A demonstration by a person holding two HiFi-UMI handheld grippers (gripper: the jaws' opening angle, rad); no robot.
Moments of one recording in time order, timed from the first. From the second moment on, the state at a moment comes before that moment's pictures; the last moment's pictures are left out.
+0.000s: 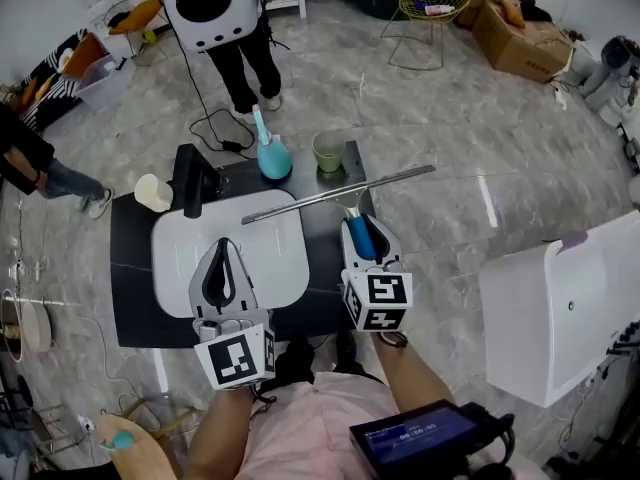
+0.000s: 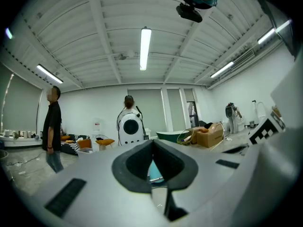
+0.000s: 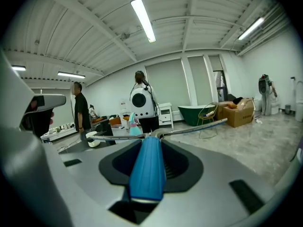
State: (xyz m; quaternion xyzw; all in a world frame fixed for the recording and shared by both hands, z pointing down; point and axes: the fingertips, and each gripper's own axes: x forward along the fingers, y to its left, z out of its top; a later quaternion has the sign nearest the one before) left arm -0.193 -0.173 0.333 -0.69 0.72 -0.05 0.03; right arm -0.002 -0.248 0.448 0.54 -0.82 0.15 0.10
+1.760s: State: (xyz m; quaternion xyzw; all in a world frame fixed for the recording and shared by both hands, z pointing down) left arm -0.229 -0.221 0.411 -0.70 0.70 -0.10 -0.03; right arm -0.012 -0.279 0.560 0.56 -0.77 0.23 0.20
